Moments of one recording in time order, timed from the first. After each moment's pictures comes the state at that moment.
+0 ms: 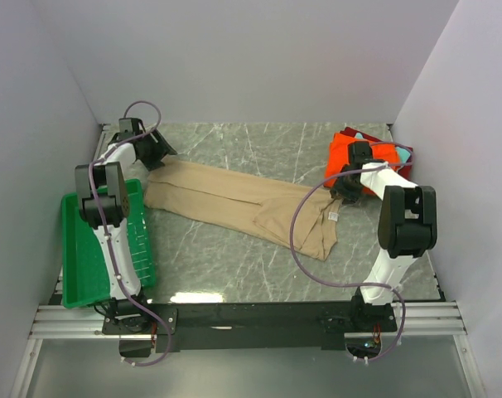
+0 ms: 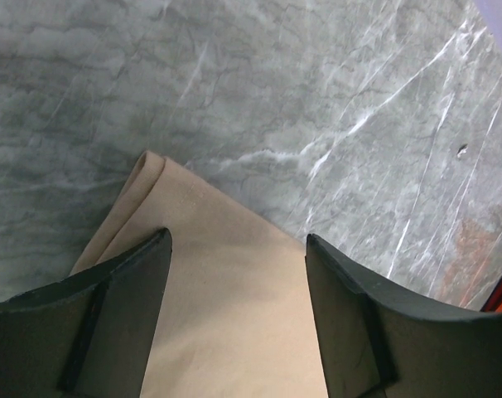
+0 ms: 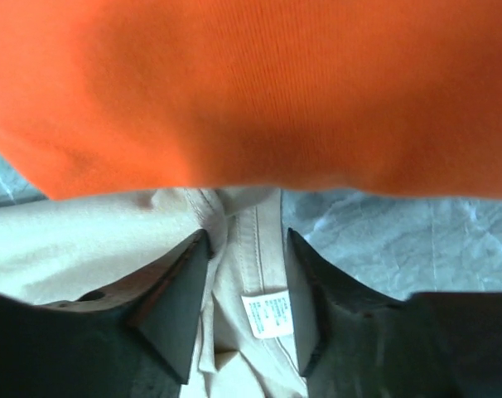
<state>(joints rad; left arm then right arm) 0.12 2.24 1.69 -0.28 0.34 -0.60 -0.02 1.83 1.21 -0.54 0.05 0.52</state>
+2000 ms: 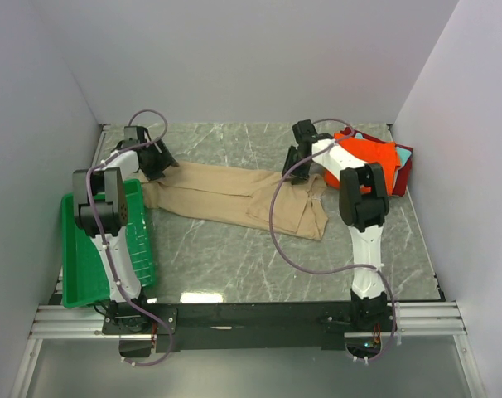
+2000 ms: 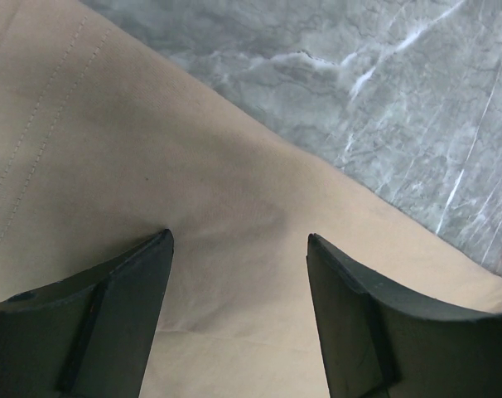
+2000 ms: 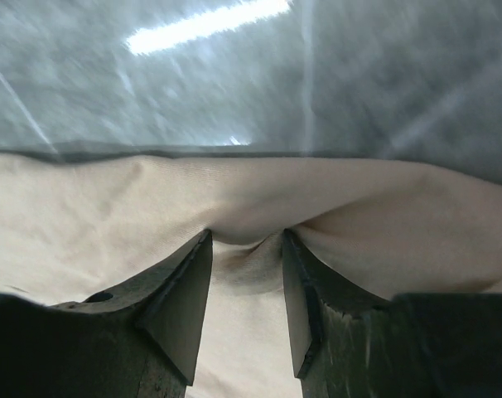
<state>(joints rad) 0.08 2.10 1.48 -0.28 0.24 -0.55 0.28 2.23 1.76 -0.70 -0.08 0.57</state>
